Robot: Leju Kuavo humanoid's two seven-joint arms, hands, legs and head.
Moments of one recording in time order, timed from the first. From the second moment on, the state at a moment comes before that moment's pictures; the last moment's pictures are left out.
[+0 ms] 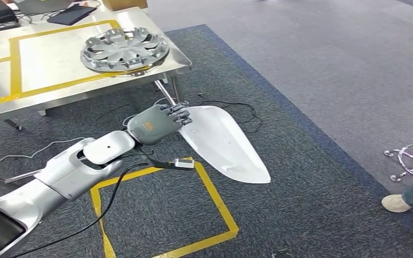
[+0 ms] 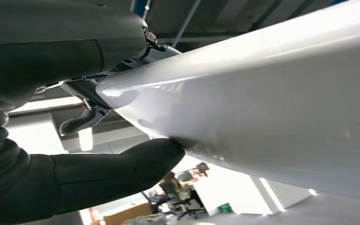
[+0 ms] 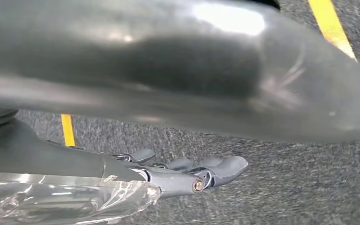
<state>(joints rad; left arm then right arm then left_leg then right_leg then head) -0.69 0.20 -1.00 -0.99 -1.35 0.45 -0.11 -0.04 0.14 -0.40 -0.20 0.73 -0.33 -0.27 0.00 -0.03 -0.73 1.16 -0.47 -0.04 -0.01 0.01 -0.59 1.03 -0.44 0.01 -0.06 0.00</state>
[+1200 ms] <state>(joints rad) -0.70 0.18 -0.98 -0.95 -1.34 0.44 -0.11 -0.04 0.14 -0.41 -0.20 0.72 -0.32 -0.28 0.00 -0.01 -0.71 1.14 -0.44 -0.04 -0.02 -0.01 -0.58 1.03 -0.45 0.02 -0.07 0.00</state>
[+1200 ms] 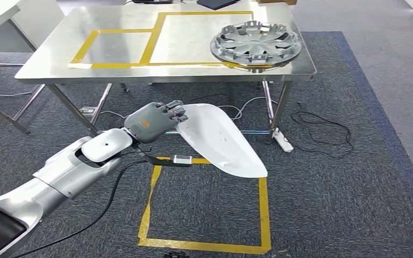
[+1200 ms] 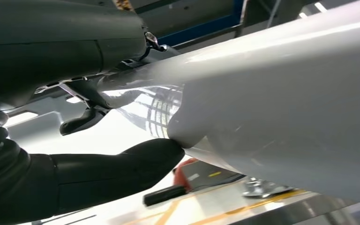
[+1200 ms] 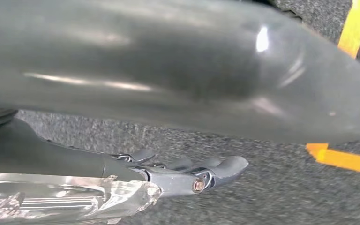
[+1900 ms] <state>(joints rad) -0.70 0.17 -0.98 -0.93 -1.33 0.44 -0.11 -0.03 0.14 -0.42 -0.20 0.72 -0.32 -0.28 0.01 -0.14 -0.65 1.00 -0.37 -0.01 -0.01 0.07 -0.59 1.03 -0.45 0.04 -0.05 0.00</state>
